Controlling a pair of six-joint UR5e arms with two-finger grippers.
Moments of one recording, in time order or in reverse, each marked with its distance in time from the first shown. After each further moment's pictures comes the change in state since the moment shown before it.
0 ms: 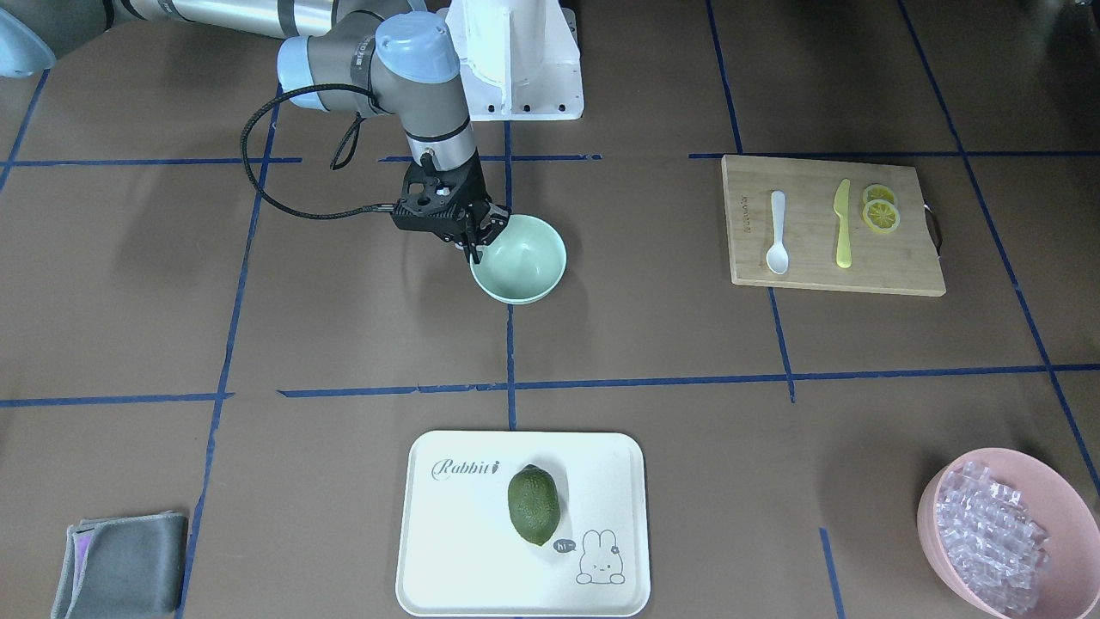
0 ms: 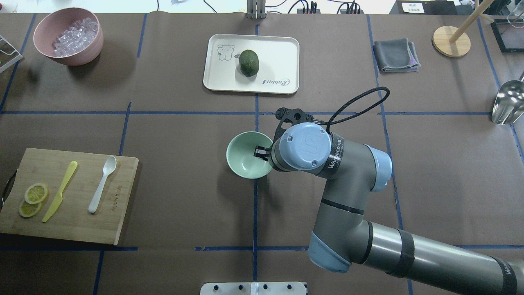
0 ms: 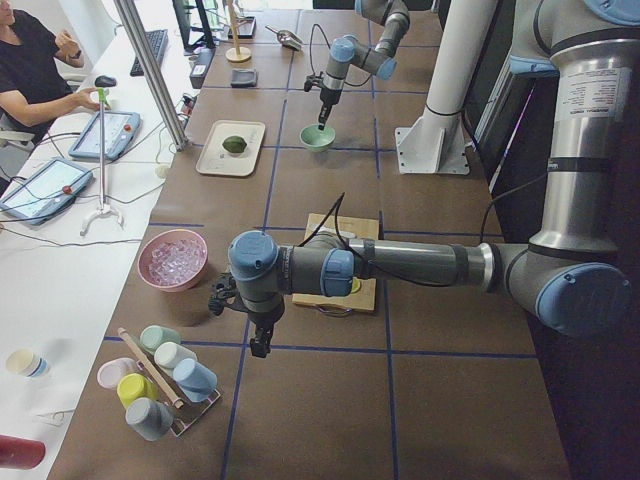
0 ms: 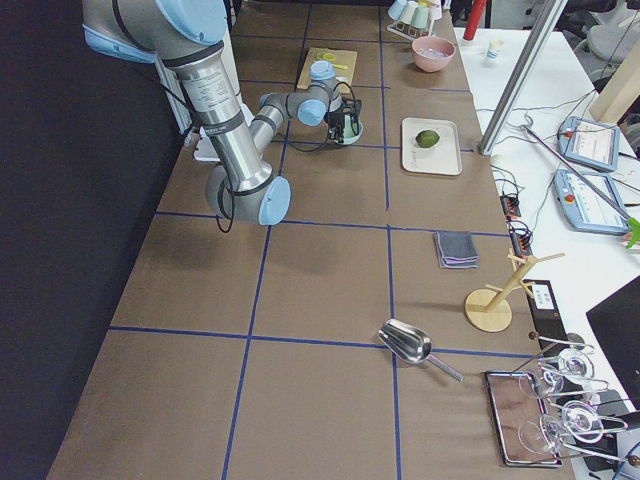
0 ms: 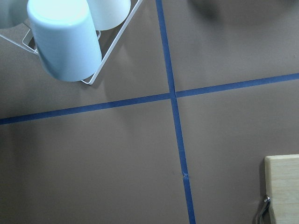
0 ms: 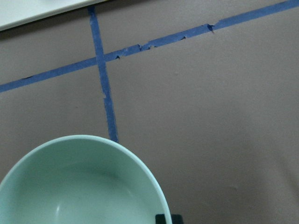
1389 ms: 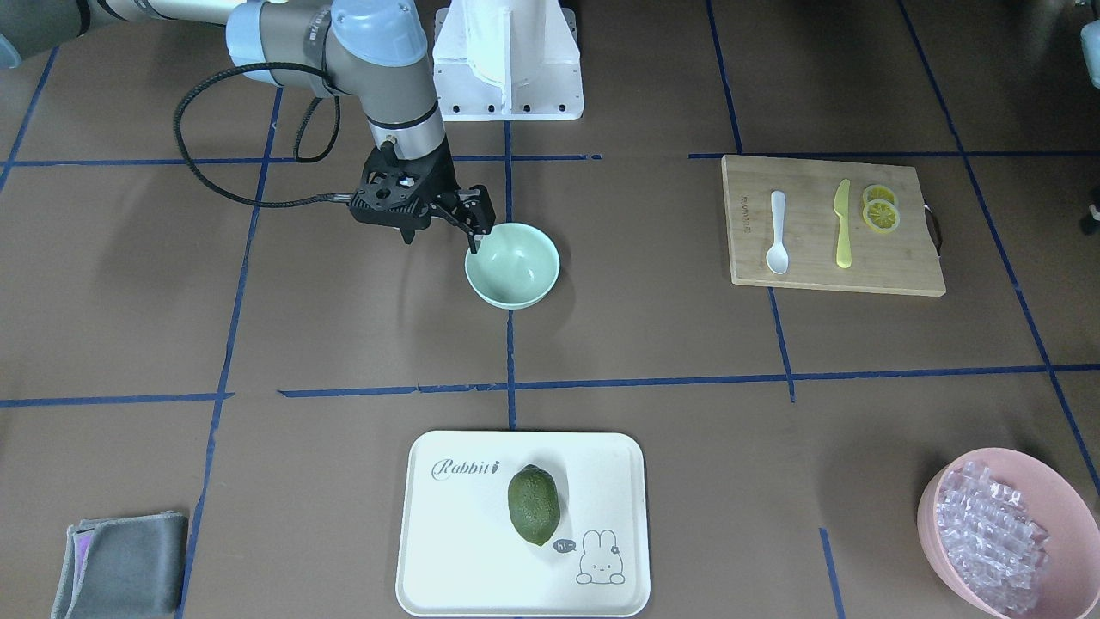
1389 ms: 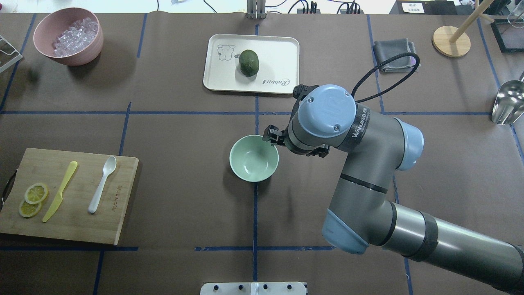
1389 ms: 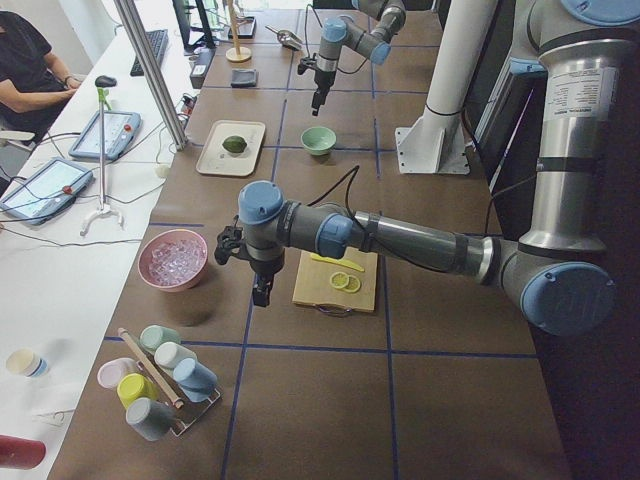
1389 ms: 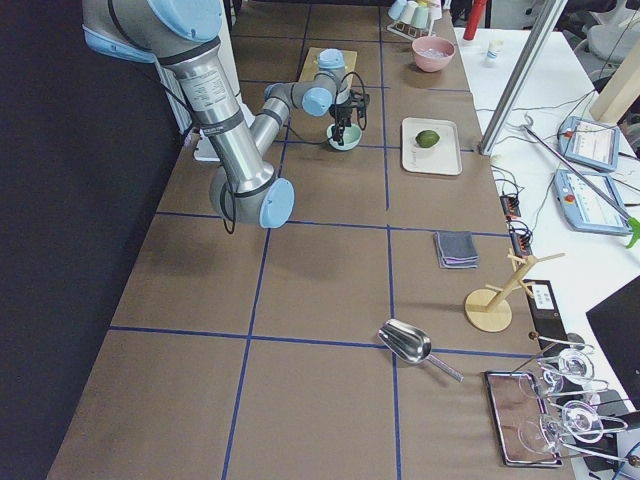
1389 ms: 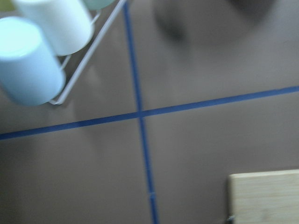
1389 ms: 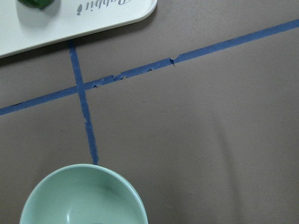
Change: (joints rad) left arm 0.172 0.017 -0.224 -0.047 -0.005 -0.334; right arm 0.112 -0.006 0.125 -0.202 0.142 -0.077
